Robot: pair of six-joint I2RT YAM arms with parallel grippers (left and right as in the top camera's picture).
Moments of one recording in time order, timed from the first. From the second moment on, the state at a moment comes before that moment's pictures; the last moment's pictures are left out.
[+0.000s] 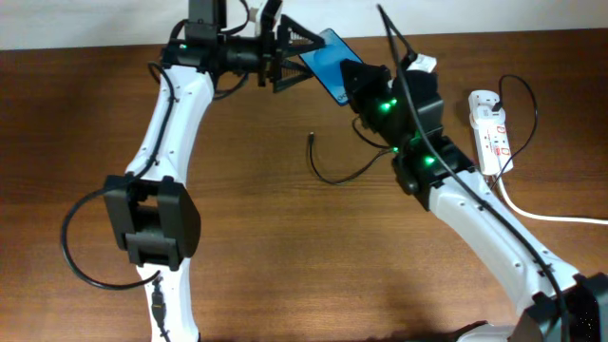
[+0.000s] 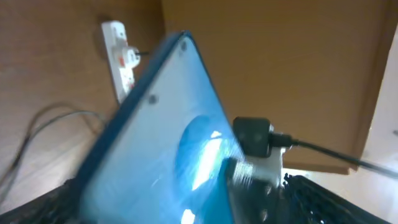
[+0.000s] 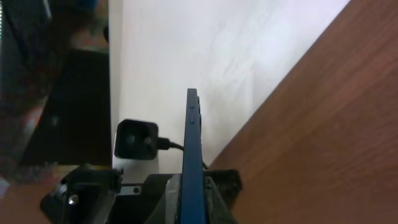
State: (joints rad) left arm -0.19 2.22 2.14 -0.59 1.28 -0.79; right arm 0.38 1.54 1.16 0.18 -0.05 1.34
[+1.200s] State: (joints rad) left arm -0.30 2.23 2.14 -0.28 1.19 -1.25; right arm 0.38 1.58 1.17 0.29 0.06 1.63
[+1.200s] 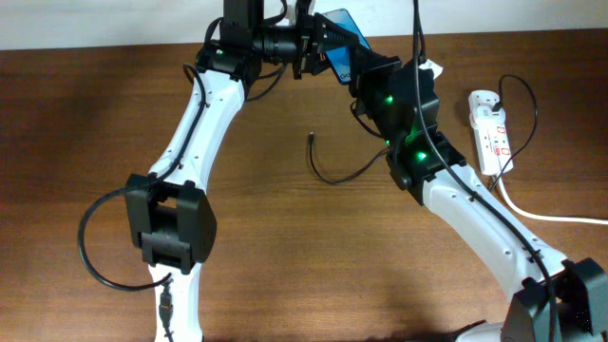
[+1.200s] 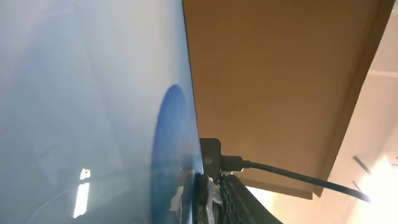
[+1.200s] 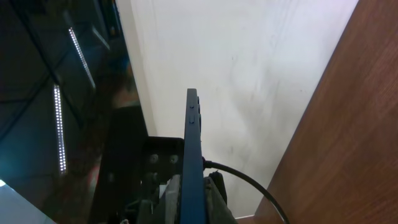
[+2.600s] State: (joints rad) left arm -0.30 2.23 2.13 -0.27 1.12 -1.27; right arm 0.36 1.59 1.18 0.30 0.03 1.66
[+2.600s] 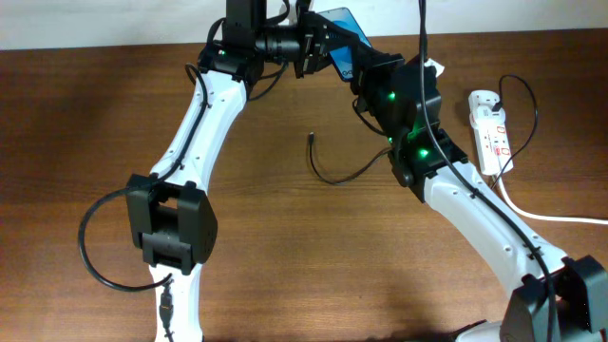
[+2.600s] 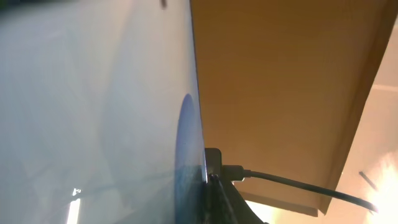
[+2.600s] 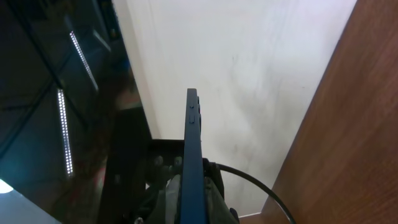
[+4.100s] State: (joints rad) left arm -0.30 2.23 2.14 -0.23 1.06 -1.32; right arm 0.30 1.60 1.18 0.33 -0.07 1.69
